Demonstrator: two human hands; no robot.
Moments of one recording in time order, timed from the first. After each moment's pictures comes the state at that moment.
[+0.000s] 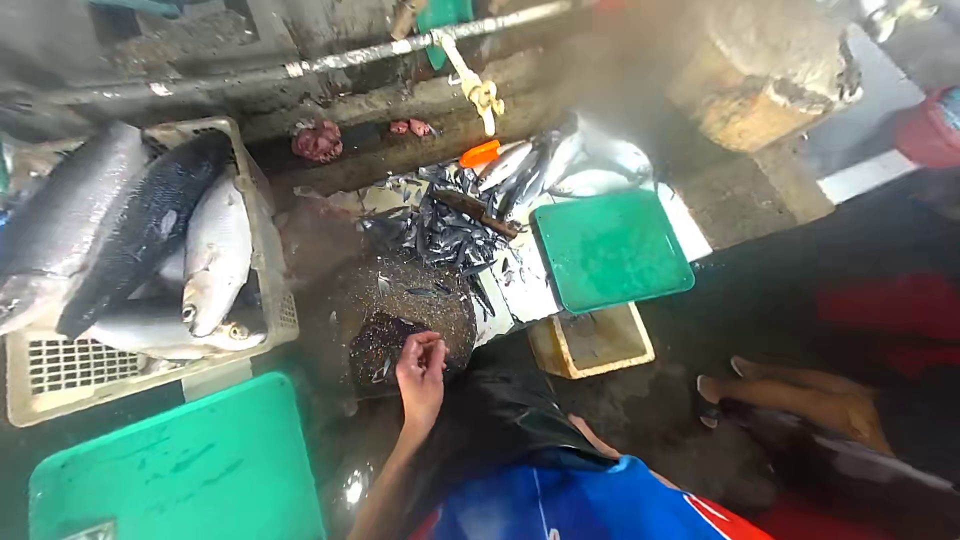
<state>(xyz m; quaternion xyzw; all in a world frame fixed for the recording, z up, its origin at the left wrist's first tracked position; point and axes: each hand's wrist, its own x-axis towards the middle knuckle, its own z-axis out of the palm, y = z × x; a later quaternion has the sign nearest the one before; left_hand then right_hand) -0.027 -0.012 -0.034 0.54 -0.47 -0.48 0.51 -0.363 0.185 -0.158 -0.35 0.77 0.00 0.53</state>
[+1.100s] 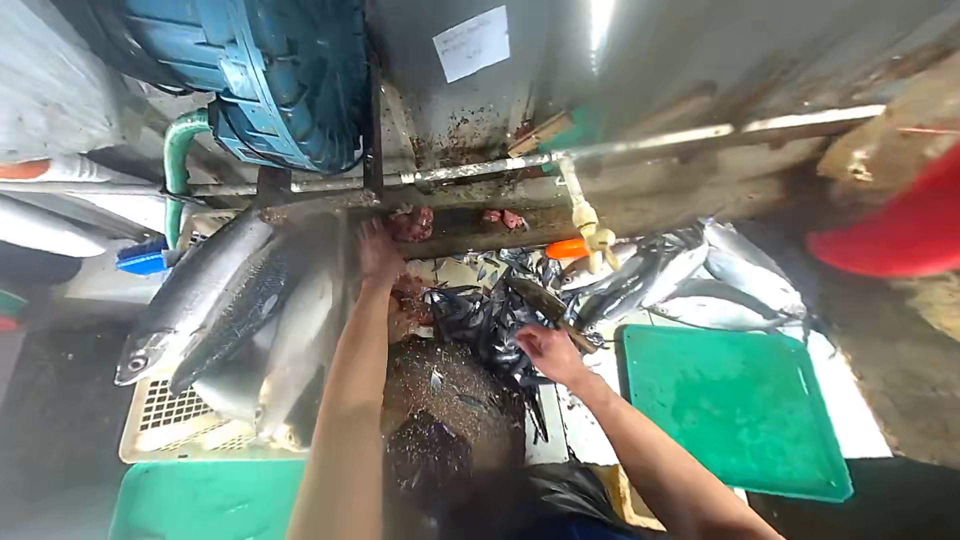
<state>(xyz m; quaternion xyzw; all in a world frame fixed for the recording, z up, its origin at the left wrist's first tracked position) 0.130 -0.470 -0.024 0.82 -0.56 -0.09 0.13 -0.241 -0.325 -0.060 -0.74 0.55 -0.10 0.37</state>
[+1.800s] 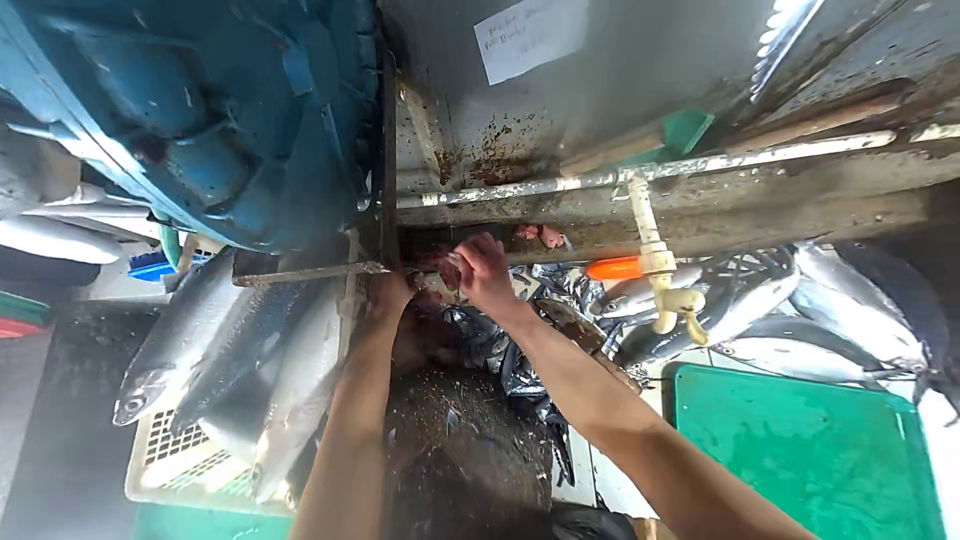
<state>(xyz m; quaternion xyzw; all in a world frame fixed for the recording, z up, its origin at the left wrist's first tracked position) 0.168 -0.477 -0.100 0.79 -0.62 -0.03 0.04 -0.050 -0.506 -0.046 -0.79 0.42 -0.41 0.19</state>
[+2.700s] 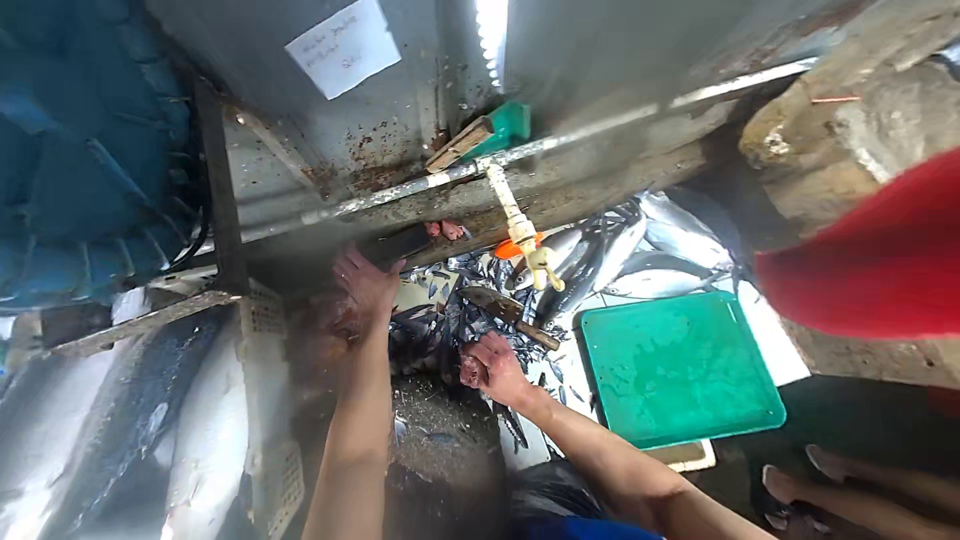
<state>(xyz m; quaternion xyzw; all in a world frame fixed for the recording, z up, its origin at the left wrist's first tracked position) 0.024 -0.515 -0.110 0.81 -0.55 -0.05 0.21 -0.227 -0.327 -0.115 -0.77 0.53 -0.27 0.24</state>
